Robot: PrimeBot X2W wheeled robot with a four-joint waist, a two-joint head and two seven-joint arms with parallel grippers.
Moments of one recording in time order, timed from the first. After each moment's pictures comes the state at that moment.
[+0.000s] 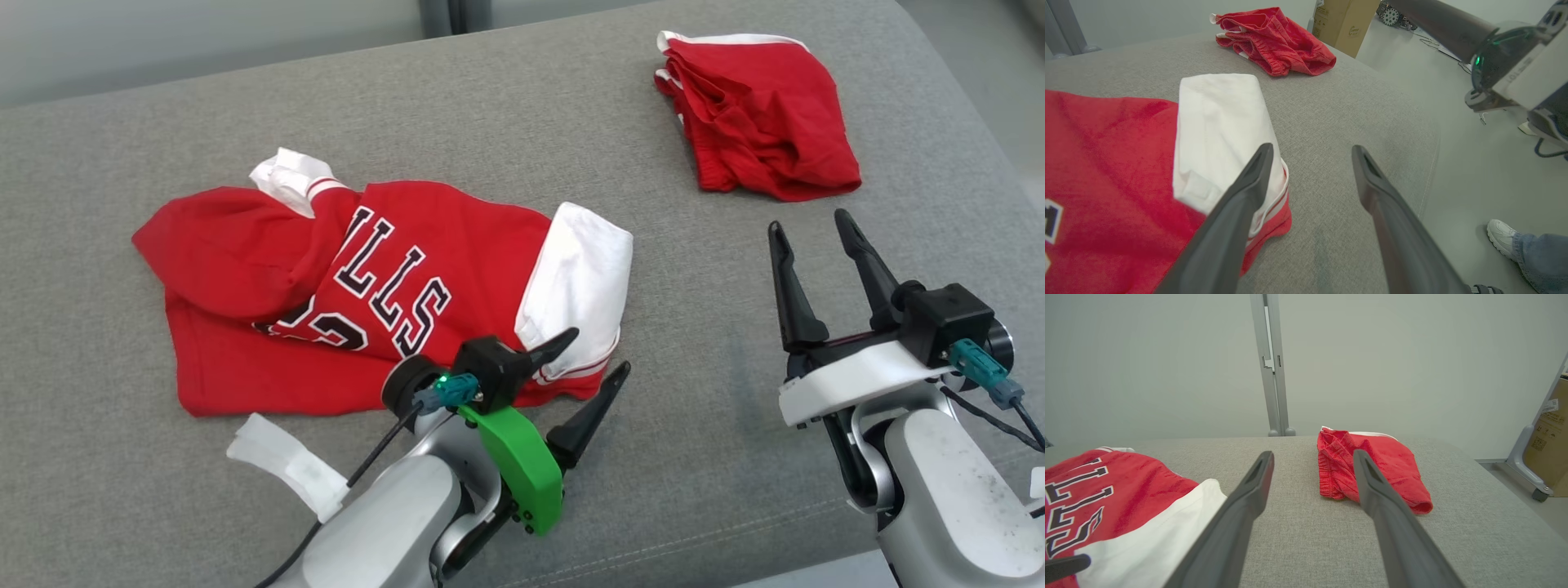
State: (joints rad) left arm -0.47 0.05 -0.90 0.34 -0.61 -0.09 -0.08; right arm -0.18 -0.17 0.25 0.11 0.25 -0.06 -0.25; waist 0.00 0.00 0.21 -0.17
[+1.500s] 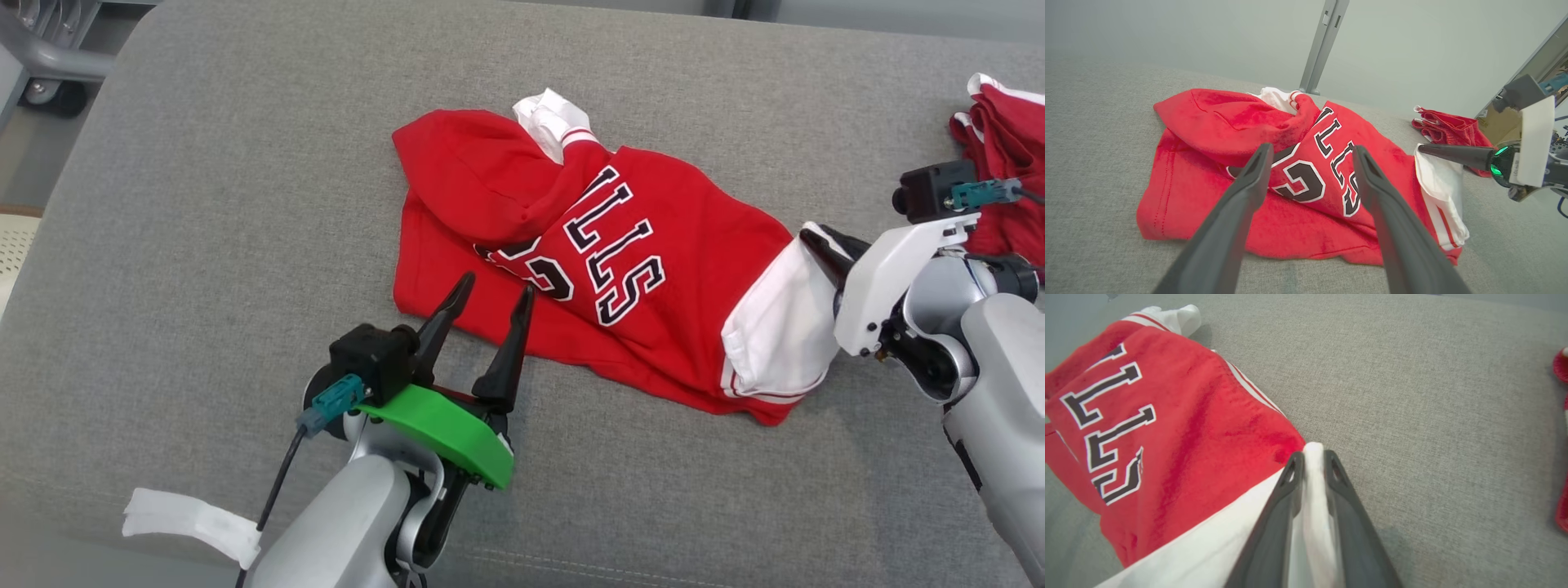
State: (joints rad) left arm -0.36 0.05 -0.68 0.22 -0.66 0.06 -0.24; right arm -0.49 -0.35 0.34 0.46 0.54 0.12 0.32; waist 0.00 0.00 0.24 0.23
